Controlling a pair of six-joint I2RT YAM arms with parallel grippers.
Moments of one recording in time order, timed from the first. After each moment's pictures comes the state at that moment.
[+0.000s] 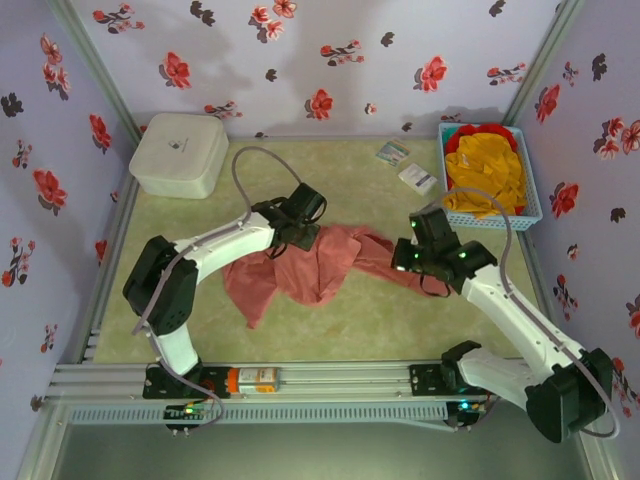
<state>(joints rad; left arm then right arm) -0.77 1.77 1.31 -0.61 -0.26 -0.20 0.49 1.03 0.83 -0.78 -0.04 0.64</state>
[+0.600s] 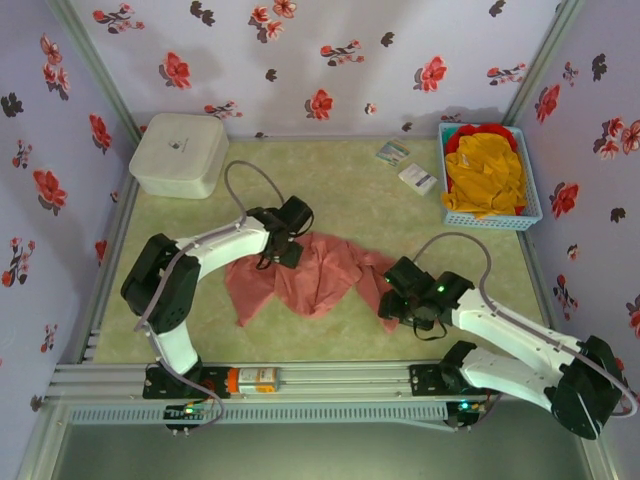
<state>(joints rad) -0.72 1.77 1.19 -0.76 -0.26 -0.30 0.78 0.98 0.63 -0.94 0.05 1.00</state>
